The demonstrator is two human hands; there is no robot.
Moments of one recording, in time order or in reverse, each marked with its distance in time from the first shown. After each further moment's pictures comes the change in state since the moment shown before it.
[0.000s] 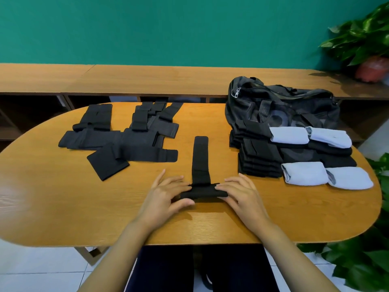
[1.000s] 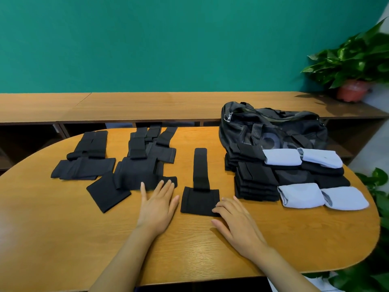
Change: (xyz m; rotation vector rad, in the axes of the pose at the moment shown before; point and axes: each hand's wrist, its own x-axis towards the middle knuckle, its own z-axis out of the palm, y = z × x) left_hand 0.051 -0.036 0.010 0.410 -0.137 -0.283; right_hand 0.013 -0.005 0.002 -0.134 -0.284 0.102
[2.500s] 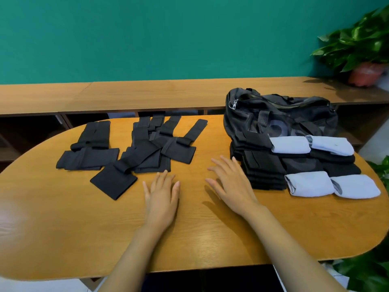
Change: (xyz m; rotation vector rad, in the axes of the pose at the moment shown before) left_hand -0.019 0.020 -0.013 -0.352 0.152 -0.204; right_hand 0.064 -0.007 -0.017 -0.069 0.127 -0.019
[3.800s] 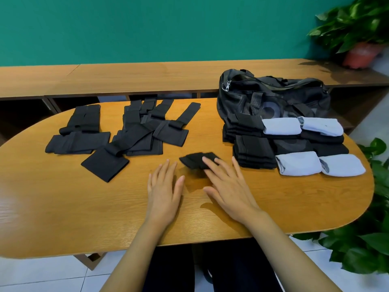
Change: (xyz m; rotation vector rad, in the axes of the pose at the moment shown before) left_hand -0.037 0.012 0.015 -0.142 0.032 0.097; right_hand -0.057 -0.013 -0.002 -0.162 -0.082 -0.083
